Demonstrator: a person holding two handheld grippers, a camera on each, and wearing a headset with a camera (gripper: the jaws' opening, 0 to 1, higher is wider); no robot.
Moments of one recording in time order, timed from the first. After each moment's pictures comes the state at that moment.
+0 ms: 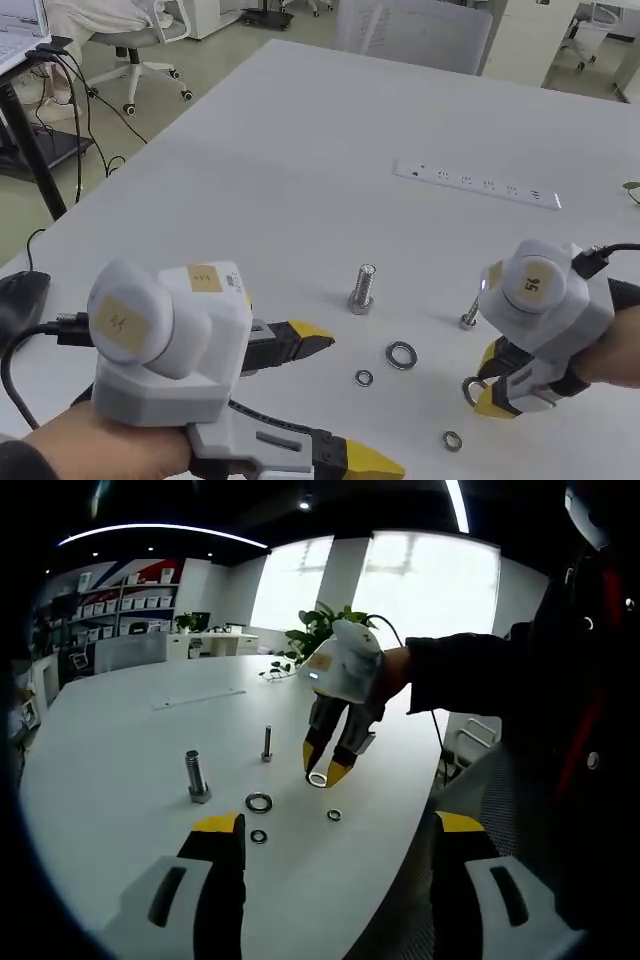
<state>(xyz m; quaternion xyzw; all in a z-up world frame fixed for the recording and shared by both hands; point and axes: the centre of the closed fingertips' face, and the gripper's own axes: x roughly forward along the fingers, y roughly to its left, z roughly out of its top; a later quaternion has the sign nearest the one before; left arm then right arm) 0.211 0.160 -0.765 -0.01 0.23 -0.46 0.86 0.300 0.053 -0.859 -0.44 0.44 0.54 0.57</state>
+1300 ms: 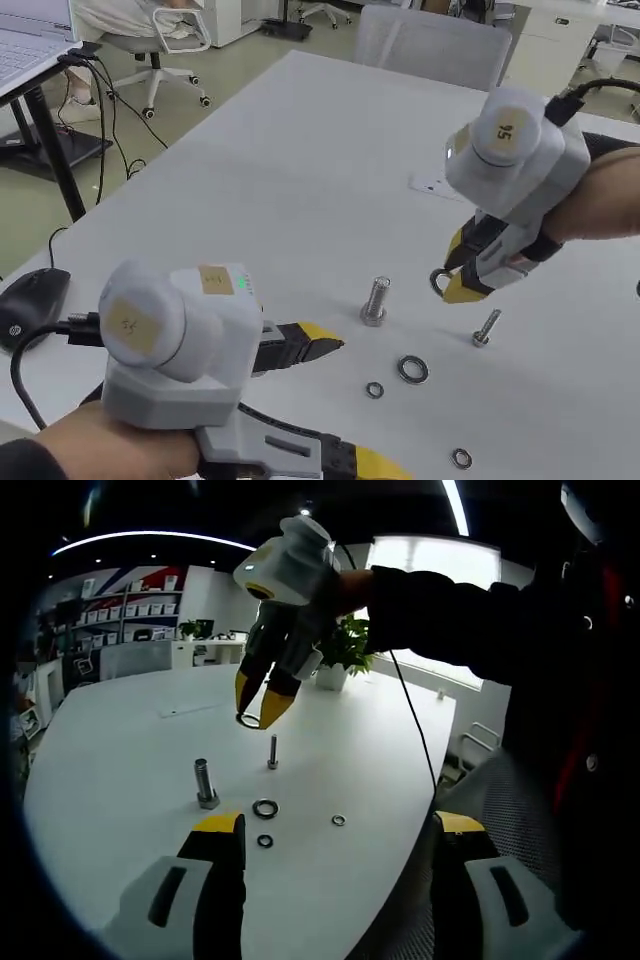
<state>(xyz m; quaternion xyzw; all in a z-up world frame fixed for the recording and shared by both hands) 0.211 0.166 -0.756 -0.01 0.21 -0.45 0.87 0.354 0.147 -0.762 -0.51 0.35 0.57 0.54</state>
